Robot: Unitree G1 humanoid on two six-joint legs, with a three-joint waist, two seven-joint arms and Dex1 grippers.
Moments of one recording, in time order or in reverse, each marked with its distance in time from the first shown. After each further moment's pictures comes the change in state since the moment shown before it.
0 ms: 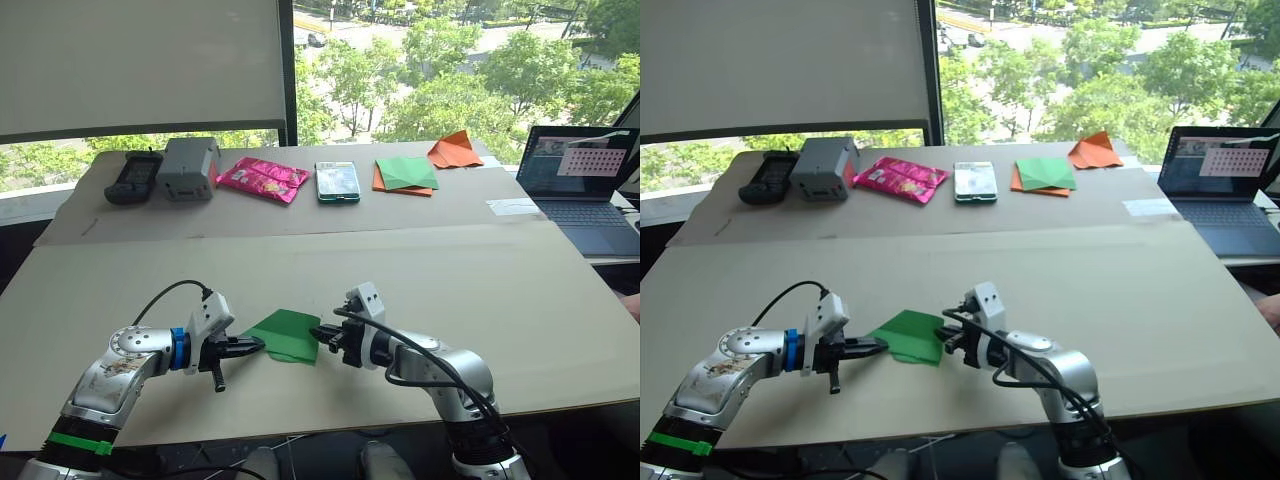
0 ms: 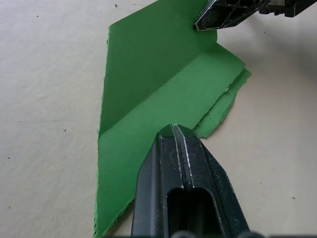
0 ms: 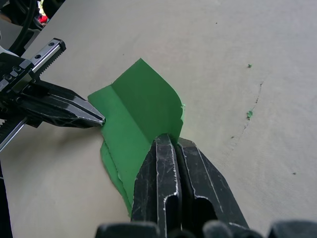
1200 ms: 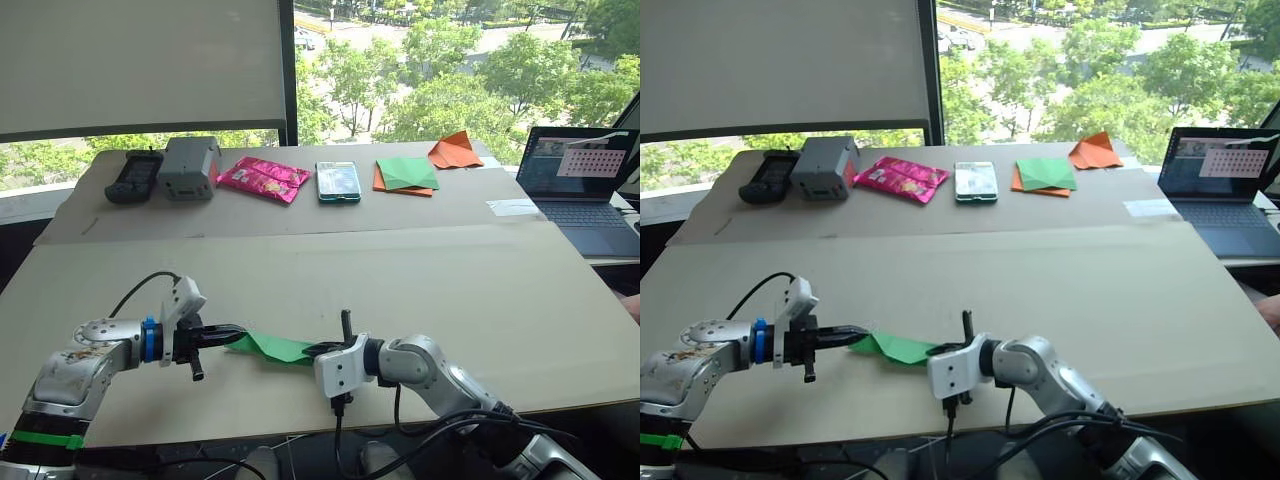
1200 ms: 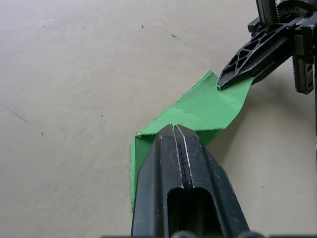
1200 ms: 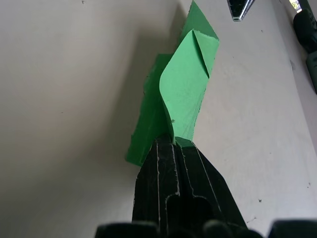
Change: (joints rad) left arm -0.026 0.071 0.124 -0.030 -0.159 0.156 -0.023; right arm -0.075 -0.367 0.490 0.154 -0.838 -1.168 0.205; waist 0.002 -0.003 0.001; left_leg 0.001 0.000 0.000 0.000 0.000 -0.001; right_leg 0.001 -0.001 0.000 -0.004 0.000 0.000
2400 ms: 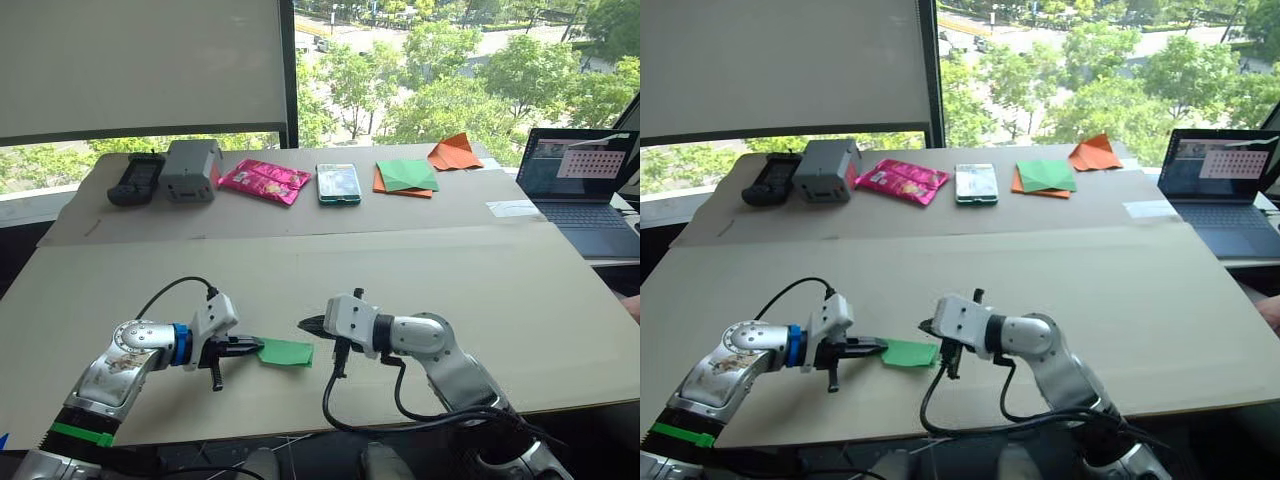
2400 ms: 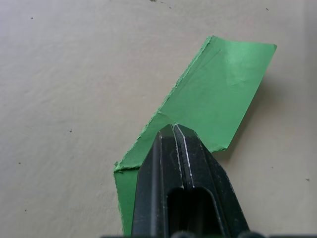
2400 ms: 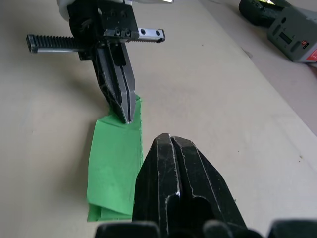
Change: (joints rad) left arm -0.015 -0.042 -0.192 0.087 0.234 -0.272 -0.005; right arm -0.018 0.167 -0.222 -0.198 0.345 0.518 0.135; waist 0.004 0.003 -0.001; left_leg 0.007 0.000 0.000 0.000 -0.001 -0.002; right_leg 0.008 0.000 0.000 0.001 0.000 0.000
